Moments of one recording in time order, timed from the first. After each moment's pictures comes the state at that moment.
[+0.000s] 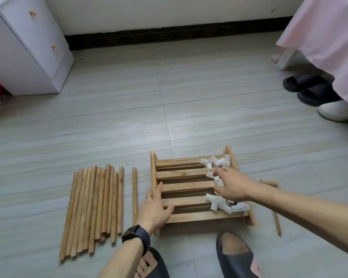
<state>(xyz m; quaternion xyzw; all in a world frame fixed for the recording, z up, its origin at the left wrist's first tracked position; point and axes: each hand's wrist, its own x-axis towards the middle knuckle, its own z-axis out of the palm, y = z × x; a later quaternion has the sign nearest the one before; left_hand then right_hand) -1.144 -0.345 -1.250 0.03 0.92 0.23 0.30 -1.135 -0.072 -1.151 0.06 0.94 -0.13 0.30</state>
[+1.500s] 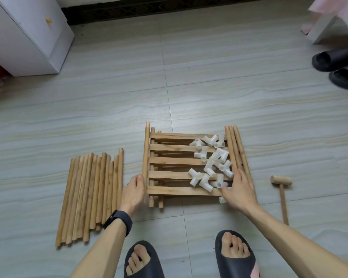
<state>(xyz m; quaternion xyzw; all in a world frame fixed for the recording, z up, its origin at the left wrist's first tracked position) -1.185 -0.365 -1.274 -0.17 0.88 0.39 0.22 -1.114 -0.046 -1.277 0.27 0.91 -0.28 0.18</state>
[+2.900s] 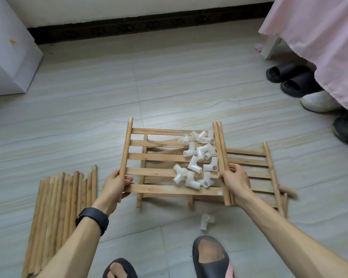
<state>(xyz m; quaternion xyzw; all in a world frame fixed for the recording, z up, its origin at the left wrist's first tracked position) -1.229 -0.319 -1.219 -0.24 0.74 0.57 0.25 -1.127 0.016 -1.218 0.48 0.74 -0.47 0.04</state>
